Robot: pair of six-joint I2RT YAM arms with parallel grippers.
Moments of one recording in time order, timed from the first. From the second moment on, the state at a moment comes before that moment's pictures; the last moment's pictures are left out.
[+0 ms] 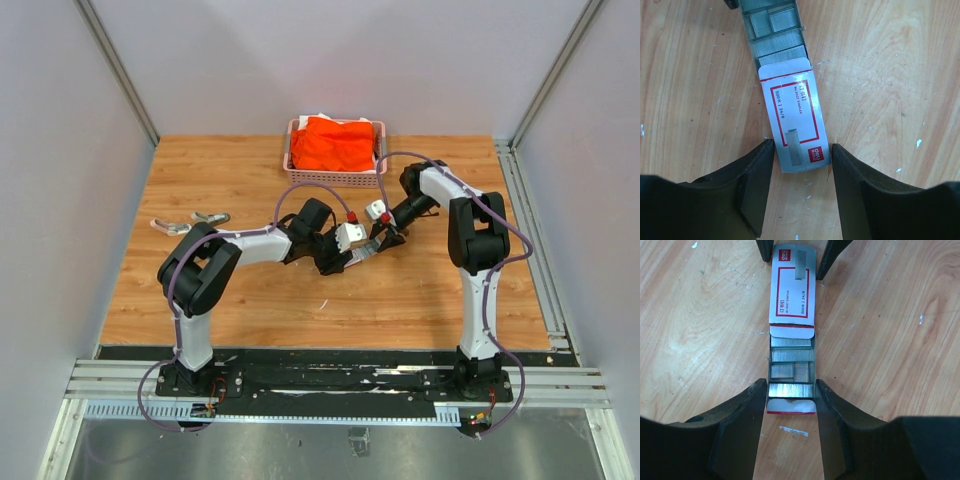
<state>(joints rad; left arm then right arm) -0.68 1.91 1.10 -0.06 0.42 0.50 0.21 2.25 1.74 -1.33 -0.90 -2.03</state>
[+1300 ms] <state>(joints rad) -0.68 1.91 1.11 -0.06 0.42 0.49 0.21 2.28 1.76 -1.29 -0.81 -1.97</state>
